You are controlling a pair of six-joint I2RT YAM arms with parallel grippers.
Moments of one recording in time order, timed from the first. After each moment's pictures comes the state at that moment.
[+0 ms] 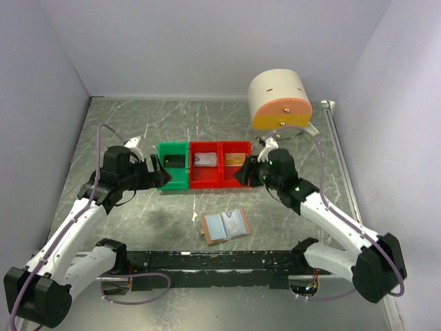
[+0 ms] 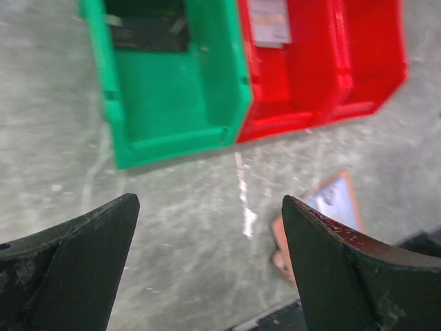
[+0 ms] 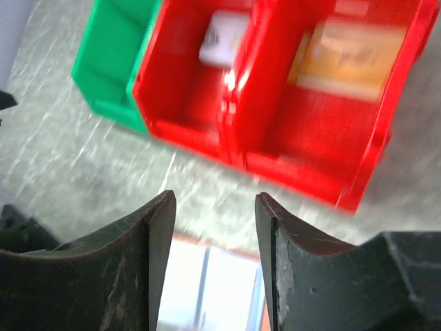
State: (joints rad) left arm -0.29 0.92 0.74 -0.49 0.16 -0.40; right arm 0.54 1.10 0.73 -0.08 -0.13 0.39
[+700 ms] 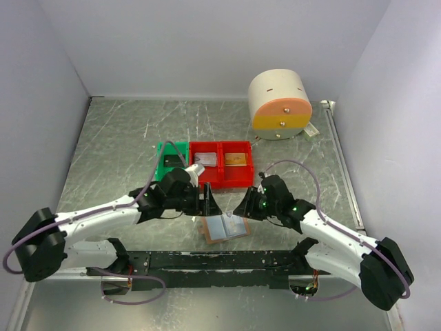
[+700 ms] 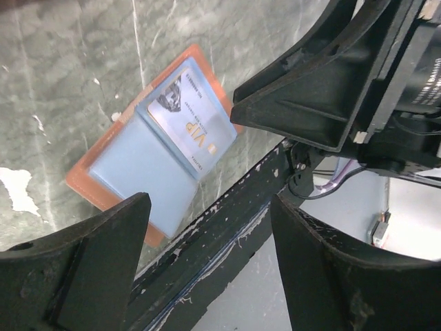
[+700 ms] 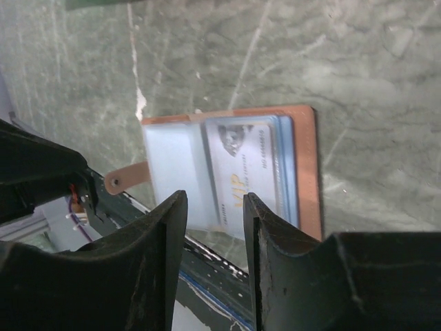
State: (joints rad) left arm -0.90 1.17 0.65 -0.11 0.24 -0.83; right arm 0.65 0.96 0.41 -0.21 -0.25 0.85
